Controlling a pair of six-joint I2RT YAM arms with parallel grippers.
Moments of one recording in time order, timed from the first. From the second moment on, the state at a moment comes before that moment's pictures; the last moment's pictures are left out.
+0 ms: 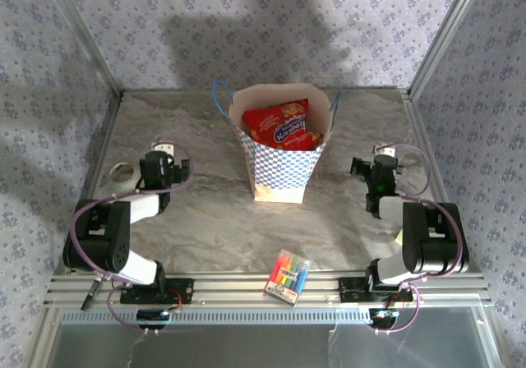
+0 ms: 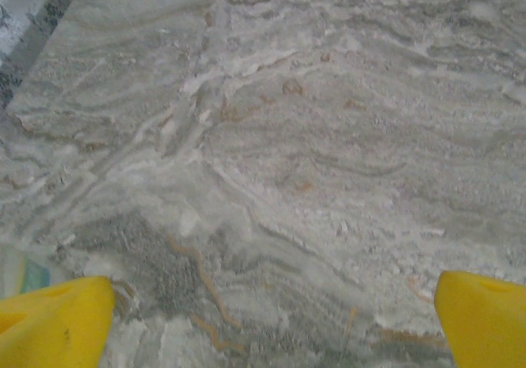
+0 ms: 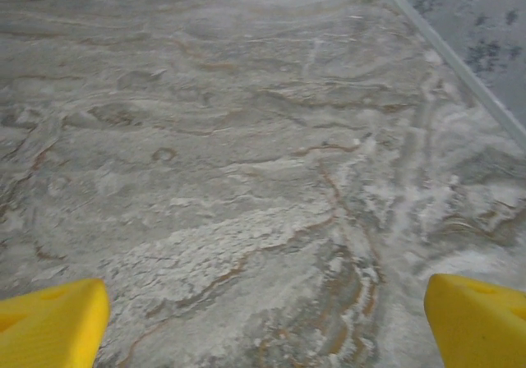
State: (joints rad) left arm -0.09 1.47 0.46 0.48 -0.22 0.04; right arm -0.02 1.48 0.42 0.59 0.17 0.03
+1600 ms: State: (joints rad) left arm 0.02 1.53 0.41 0.68 -0.06 -0.01; right arm -0.05 1.51 0.39 0.68 -0.01 -0.02
